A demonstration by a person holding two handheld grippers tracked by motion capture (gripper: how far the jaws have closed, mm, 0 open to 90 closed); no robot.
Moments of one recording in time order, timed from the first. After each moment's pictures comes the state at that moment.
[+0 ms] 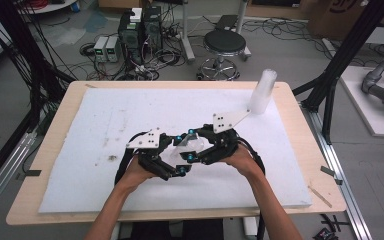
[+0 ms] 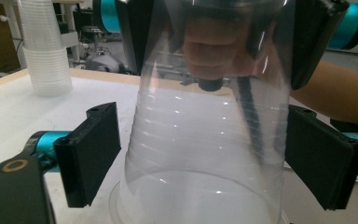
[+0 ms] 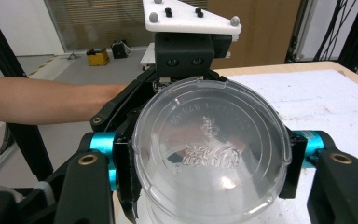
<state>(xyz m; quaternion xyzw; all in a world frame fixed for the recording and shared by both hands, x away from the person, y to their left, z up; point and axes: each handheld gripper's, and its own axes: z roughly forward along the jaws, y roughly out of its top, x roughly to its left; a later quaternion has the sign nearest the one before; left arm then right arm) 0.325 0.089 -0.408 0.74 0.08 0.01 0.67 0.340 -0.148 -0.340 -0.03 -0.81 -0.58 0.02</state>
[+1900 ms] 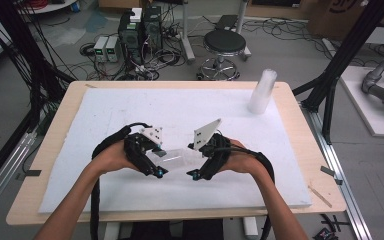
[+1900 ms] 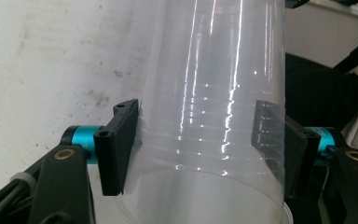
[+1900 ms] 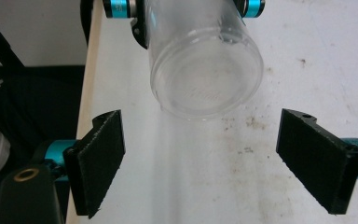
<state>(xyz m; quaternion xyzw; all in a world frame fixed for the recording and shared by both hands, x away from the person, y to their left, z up) 0.336 0.109 -0.366 0.94 0.10 -0.03 0.33 0.332 -0.128 -0.353 0.00 -0.94 -0.34 -0.04</state>
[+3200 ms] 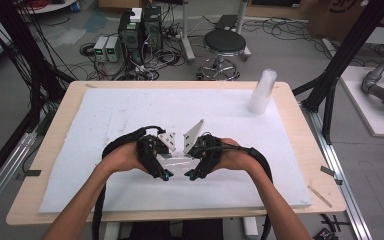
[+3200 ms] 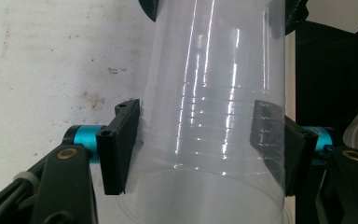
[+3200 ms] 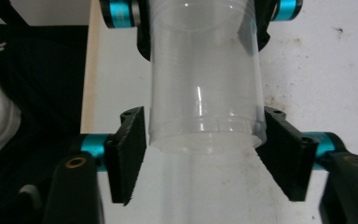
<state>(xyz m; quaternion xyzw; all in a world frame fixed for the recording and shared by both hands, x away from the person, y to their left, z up) 0.335 0.080 -0.366 0.96 0.06 -0.01 0.26 0.334 -0.106 -0.354 0.02 -0.97 -0.26 -0.01</state>
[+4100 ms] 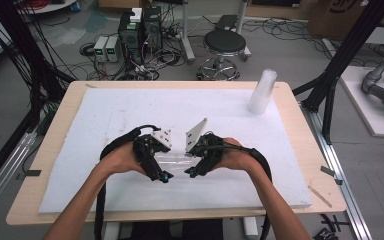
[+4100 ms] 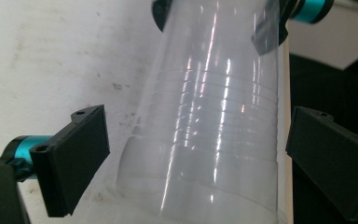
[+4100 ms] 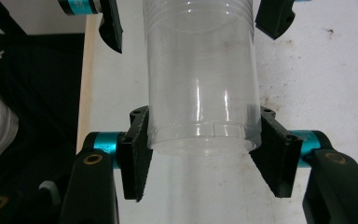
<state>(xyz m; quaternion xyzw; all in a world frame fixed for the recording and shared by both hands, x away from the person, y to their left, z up) 0.336 0.094 -0.371 0.93 0.10 -0.02 0.34 0.337 -0.111 -0.355 0.00 -0.96 -0.27 -0.01</state>
